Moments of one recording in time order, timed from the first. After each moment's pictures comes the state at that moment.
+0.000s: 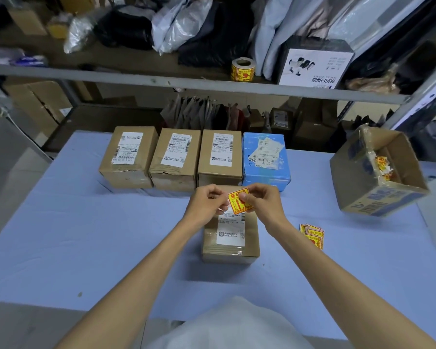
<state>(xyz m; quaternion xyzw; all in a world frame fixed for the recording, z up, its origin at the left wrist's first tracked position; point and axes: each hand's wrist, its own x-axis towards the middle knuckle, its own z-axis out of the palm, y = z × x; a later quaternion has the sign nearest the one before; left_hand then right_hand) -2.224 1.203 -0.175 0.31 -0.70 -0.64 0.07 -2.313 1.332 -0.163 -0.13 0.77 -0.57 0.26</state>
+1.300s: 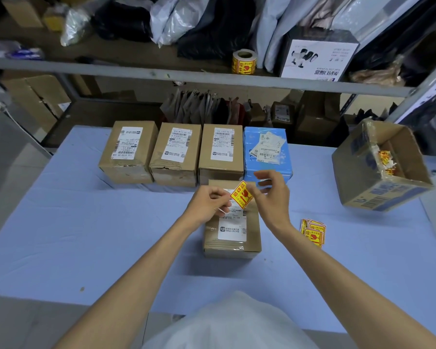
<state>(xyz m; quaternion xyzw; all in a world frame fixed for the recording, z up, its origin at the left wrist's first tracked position) -2.219 1.201 -0.182 0.29 -0.68 -0.67 0.02 -2.314 1.336 -0.176 -0.18 0.83 -0.52 0.07</state>
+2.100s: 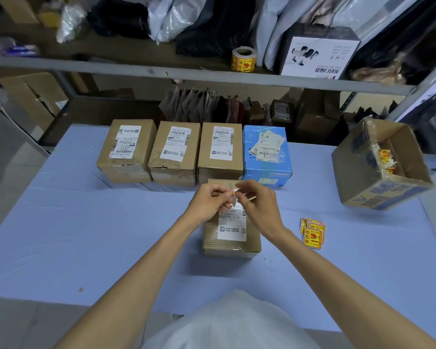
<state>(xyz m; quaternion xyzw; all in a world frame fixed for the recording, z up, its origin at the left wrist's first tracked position) -2.227 1.203 -0.184 0.28 -0.68 -0.68 0.02 -2.304 1.333 -0.185 -0.30 0.83 -0.45 0.10</state>
